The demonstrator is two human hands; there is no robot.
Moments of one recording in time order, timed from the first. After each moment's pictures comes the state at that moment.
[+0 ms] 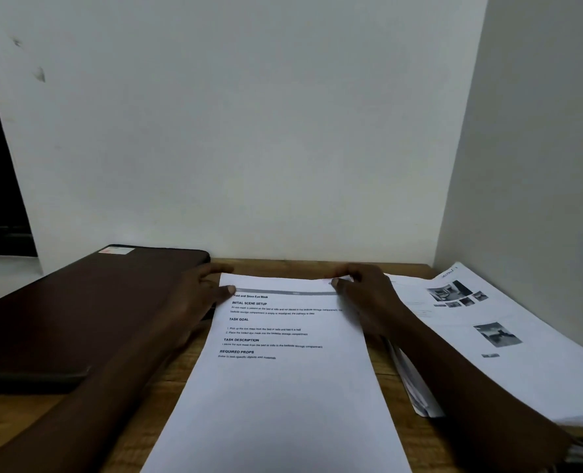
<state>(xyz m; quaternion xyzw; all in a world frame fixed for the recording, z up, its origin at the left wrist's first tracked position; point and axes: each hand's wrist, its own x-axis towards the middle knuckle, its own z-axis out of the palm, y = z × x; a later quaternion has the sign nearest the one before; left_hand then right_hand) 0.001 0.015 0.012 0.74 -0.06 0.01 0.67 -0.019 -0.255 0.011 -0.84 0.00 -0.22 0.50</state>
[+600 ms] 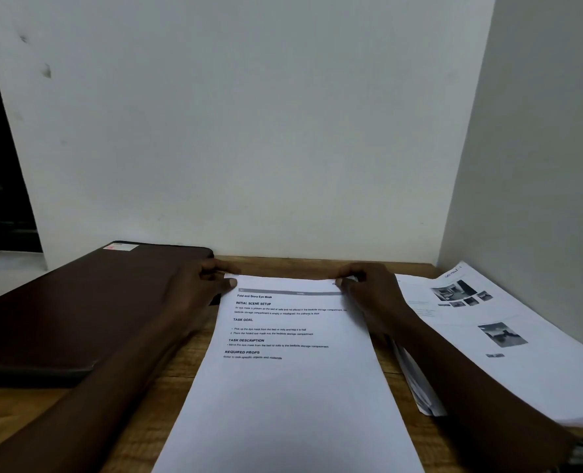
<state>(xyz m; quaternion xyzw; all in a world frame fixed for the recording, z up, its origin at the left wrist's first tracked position) 0.007 0.016 0.011 0.73 -0.08 0.08 0.68 -0.015 -0.256 0.009 -0.86 0.00 -0.25 0.45</state>
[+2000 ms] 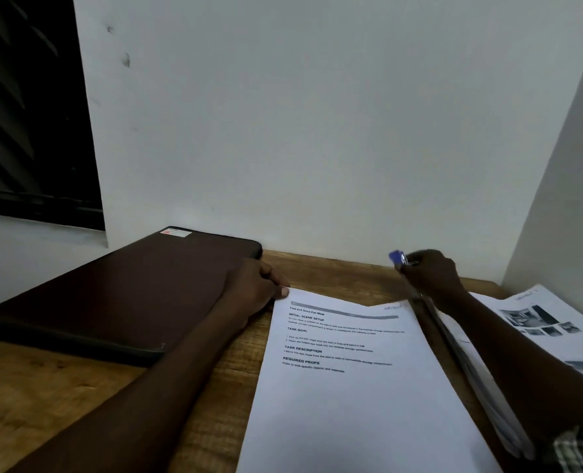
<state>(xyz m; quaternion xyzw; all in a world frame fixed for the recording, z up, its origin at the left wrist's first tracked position) 0.018 0.024 0.010 0.81 -0.04 0.08 0.57 0.043 -0.264 0.030 -0.89 0.10 -0.22 0.37</state>
